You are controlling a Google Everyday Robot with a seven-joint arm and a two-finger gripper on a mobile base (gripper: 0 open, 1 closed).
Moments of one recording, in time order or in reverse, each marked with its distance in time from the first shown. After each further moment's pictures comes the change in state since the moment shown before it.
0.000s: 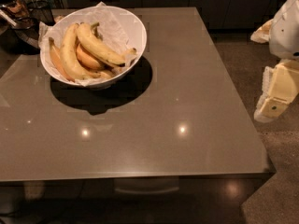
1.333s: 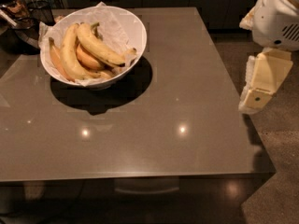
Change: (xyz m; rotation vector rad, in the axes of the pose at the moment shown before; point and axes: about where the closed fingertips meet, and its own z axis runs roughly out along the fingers) arm -0.033 -0.001 -0.016 0.055 0.037 -0.020
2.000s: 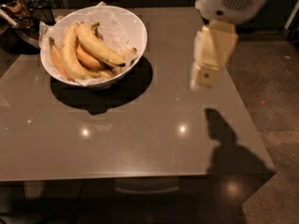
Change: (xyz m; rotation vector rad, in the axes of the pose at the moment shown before) arm -0.086 -0.006 -0.013 -0.010 -0.047 -0.061
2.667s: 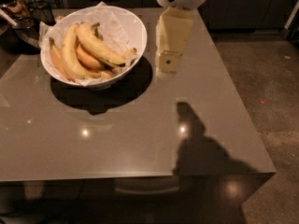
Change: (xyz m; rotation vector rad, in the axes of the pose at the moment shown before) arm -0.067 -0.014 0.007 0.010 -0.003 -0.083
